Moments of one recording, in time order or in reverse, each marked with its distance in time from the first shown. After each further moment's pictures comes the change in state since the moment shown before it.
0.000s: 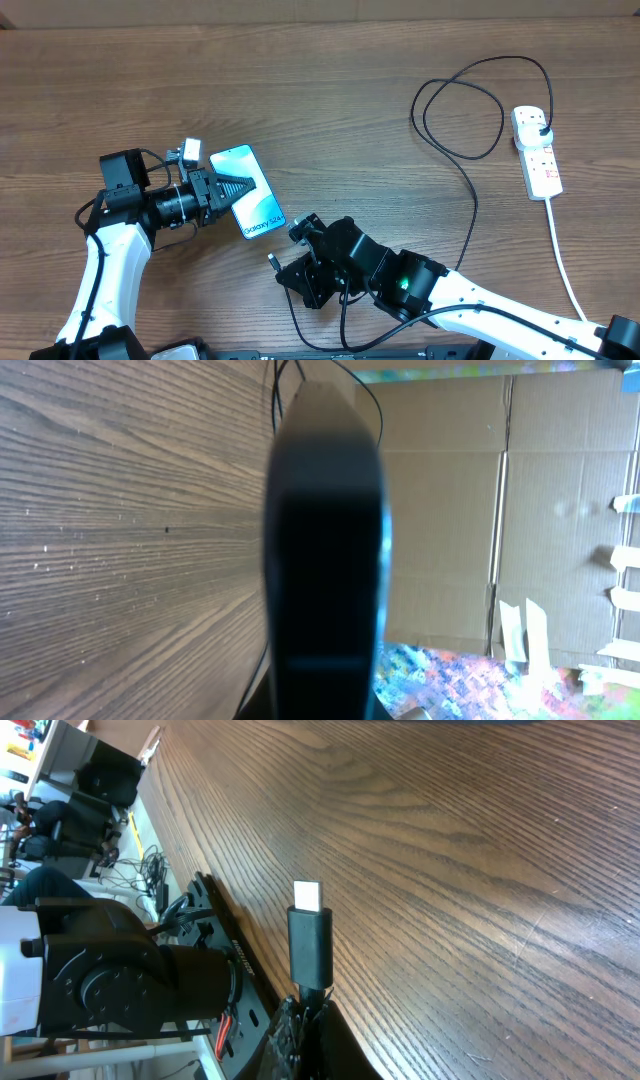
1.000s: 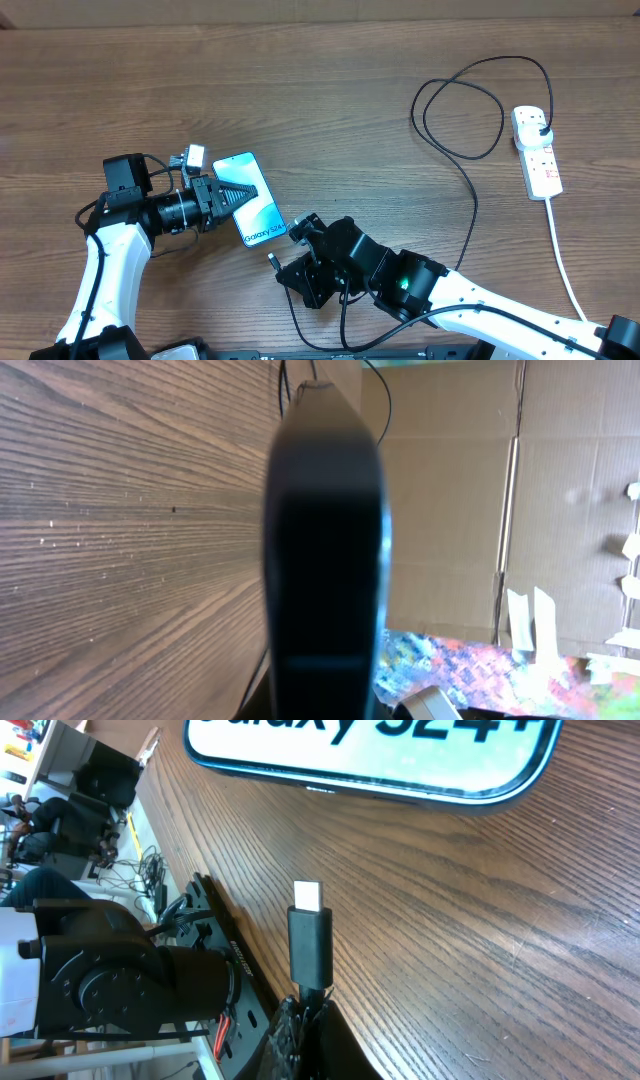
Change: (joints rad) left arm 0.000 0.000 0.000 -0.101 -0.003 0.109; right arm 0.000 0.000 0.000 0.000 0.004 -0.001
